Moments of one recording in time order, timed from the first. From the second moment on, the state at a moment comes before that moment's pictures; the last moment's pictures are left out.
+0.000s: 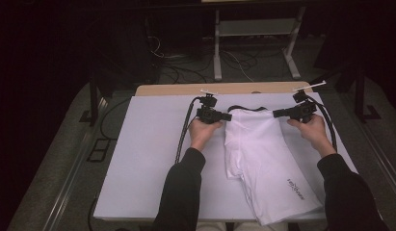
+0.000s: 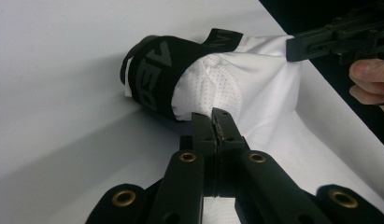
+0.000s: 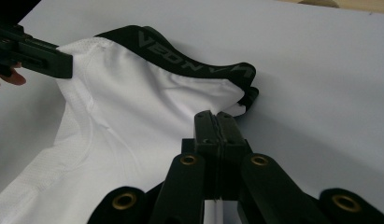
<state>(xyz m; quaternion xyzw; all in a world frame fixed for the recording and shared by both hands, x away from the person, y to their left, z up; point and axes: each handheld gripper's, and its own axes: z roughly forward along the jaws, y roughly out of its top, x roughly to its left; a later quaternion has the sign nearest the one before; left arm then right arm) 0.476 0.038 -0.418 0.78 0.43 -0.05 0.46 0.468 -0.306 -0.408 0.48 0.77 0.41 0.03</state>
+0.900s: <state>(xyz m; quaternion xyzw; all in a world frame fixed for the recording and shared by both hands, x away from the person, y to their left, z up) 0.450 0.028 -0.390 0.78 0.41 -0.05 0.46 0.445 -0.312 -0.390 0.47 0.78 0.41 0.05</state>
